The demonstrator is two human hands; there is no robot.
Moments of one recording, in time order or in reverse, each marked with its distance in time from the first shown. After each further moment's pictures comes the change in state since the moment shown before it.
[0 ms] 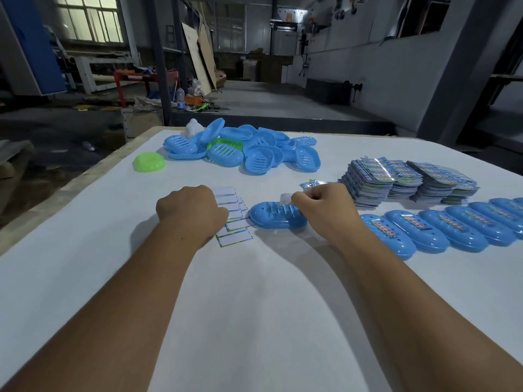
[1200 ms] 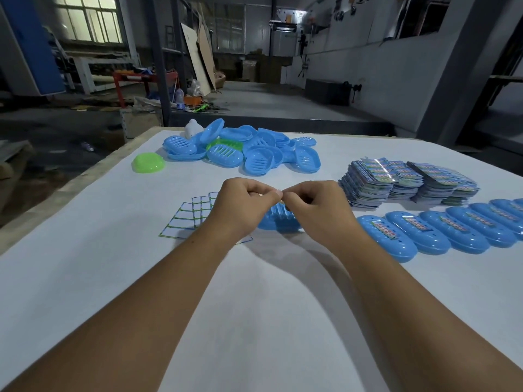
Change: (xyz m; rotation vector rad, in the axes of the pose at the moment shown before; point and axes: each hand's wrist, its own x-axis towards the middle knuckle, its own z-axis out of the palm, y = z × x) left_hand -0.022 0.050 0.004 -1.238 -0.100 0.178; right_hand -0.005 -0.009 0.006 0.044 -0.028 -0.144
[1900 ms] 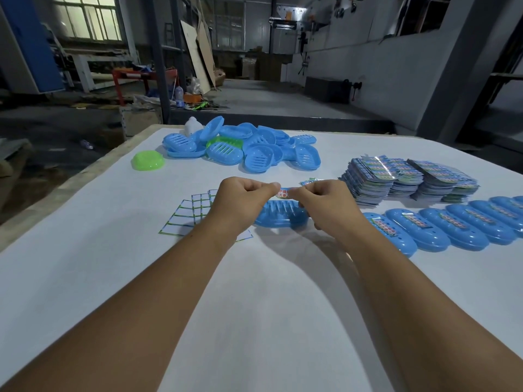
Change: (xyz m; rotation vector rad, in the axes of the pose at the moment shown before) left_hand 0.005 0.002 0.003 -0.065 0.036 -0.139; right_hand 0.010 0.011 -0.009 0.123 0.000 0.248
